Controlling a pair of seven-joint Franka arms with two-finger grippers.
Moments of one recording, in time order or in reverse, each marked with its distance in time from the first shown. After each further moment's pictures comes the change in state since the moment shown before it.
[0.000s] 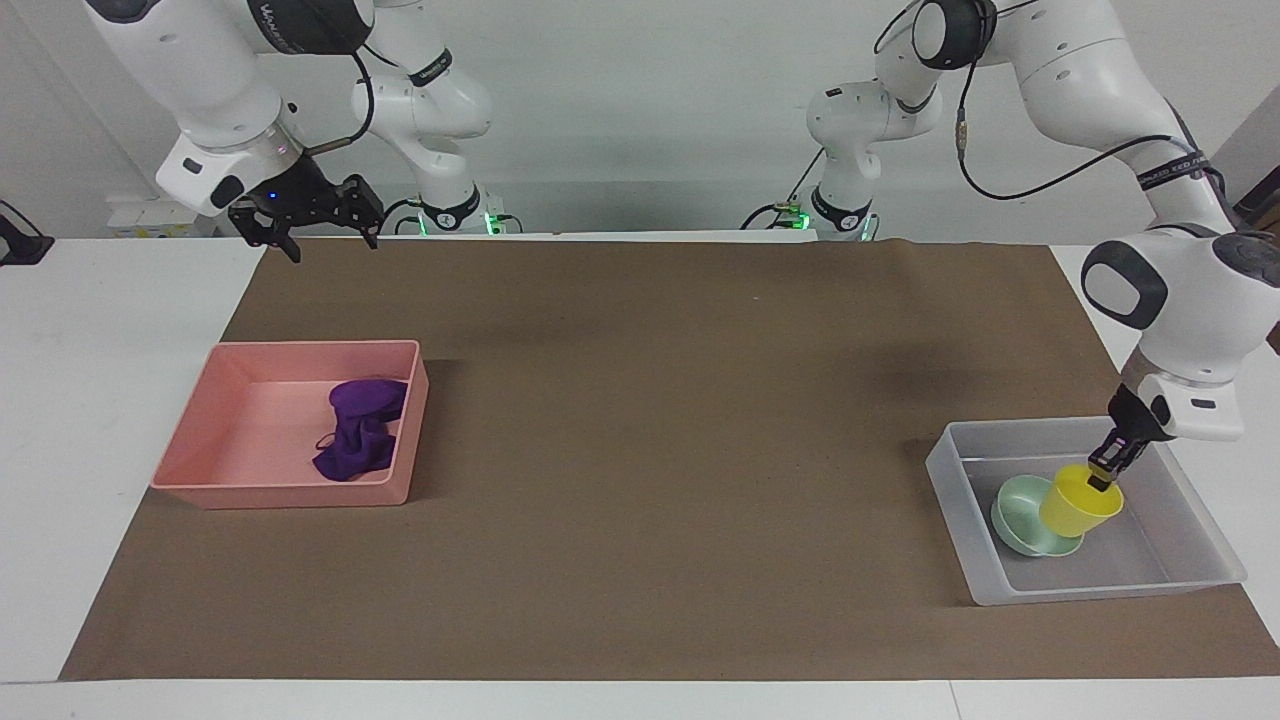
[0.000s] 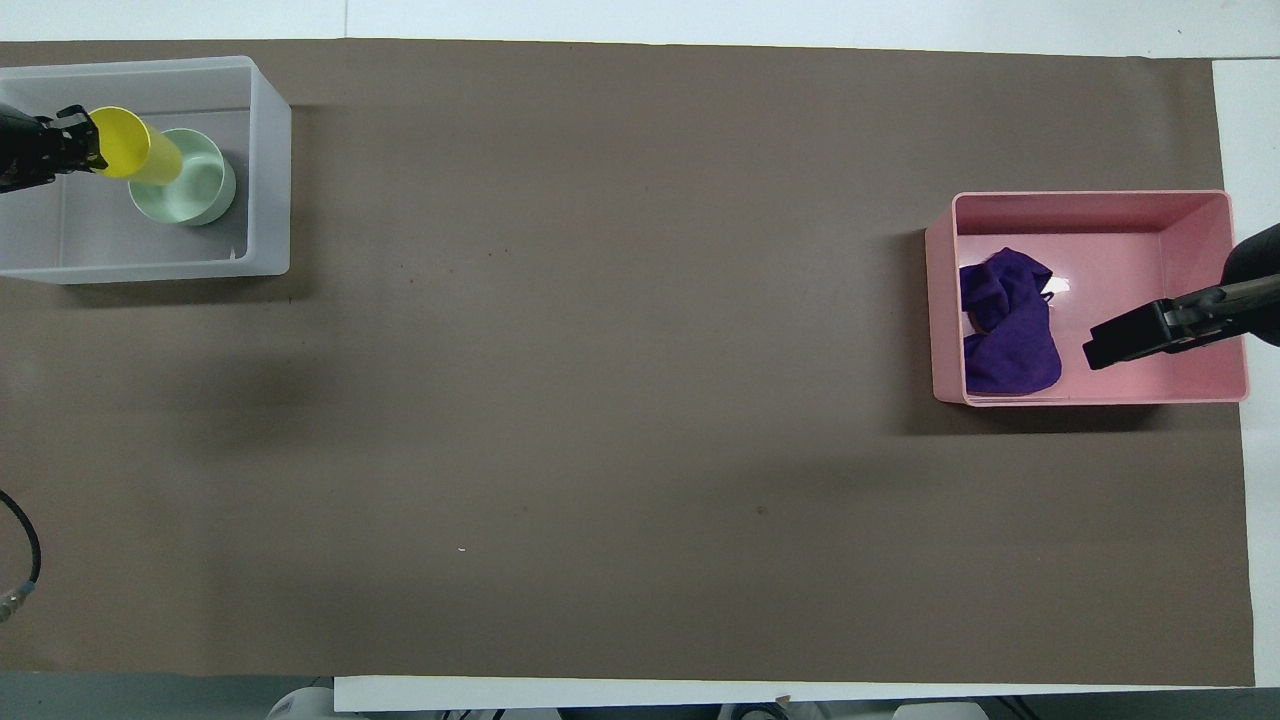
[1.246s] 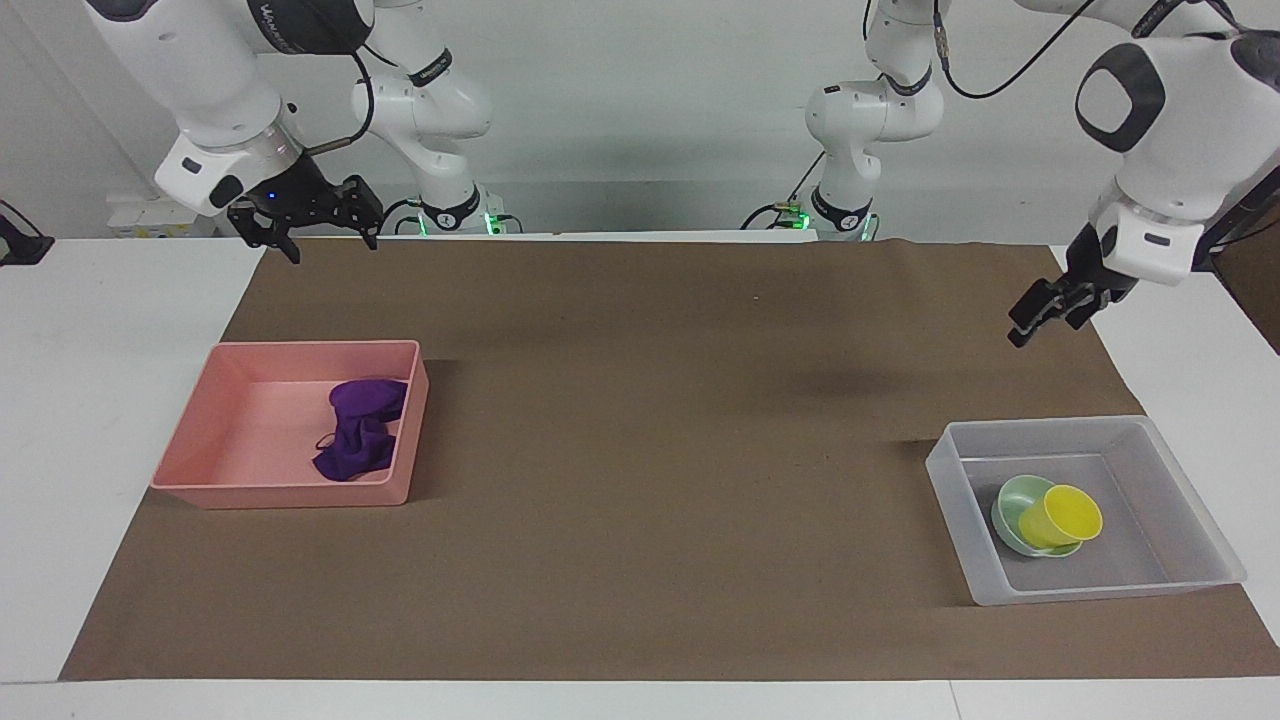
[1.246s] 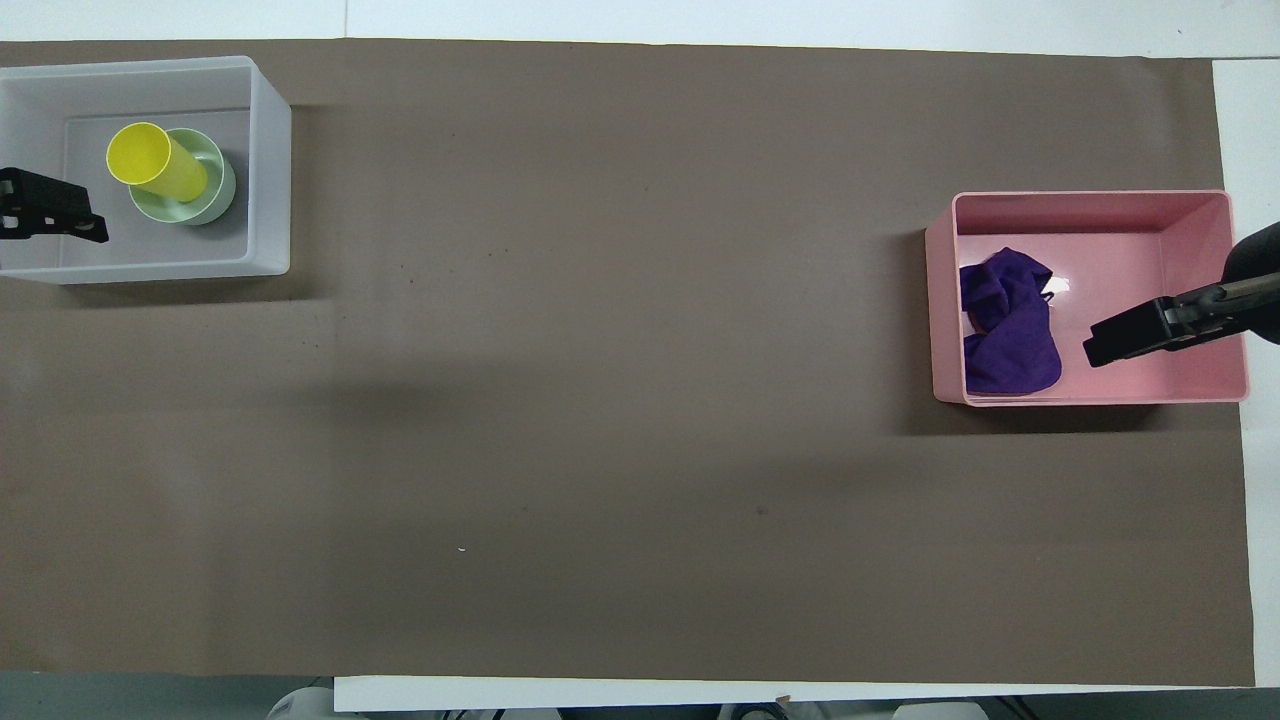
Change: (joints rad) left arm -0.110 -0.452 -0.024 -0.026 0.002 -0.620 0.203; right arm 0.000 0.000 0.000 0.000 0.000 0.005 0.000
